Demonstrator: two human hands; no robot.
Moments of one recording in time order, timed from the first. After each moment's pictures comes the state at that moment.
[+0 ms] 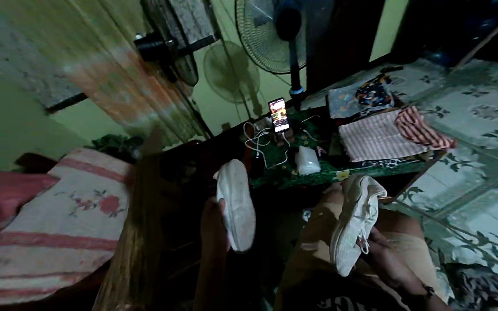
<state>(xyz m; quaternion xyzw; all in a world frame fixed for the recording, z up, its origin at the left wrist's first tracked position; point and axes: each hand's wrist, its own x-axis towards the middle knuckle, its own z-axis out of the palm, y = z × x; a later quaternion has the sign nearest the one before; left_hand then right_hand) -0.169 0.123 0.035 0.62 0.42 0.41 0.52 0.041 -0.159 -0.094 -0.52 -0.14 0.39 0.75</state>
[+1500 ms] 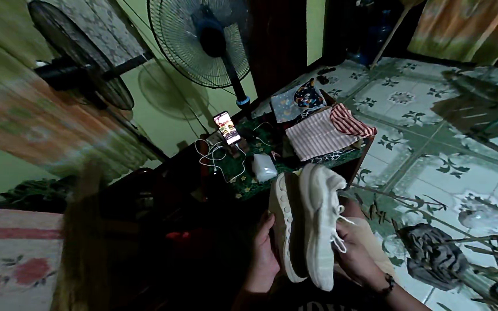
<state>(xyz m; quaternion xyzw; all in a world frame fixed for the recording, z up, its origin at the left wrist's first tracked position) -0.055 -0.005 -0.025 0.40 0.21 0.21 0.87 0.033 -0.178 -0.073 -0.48 -0.21 0.29 0.80</state>
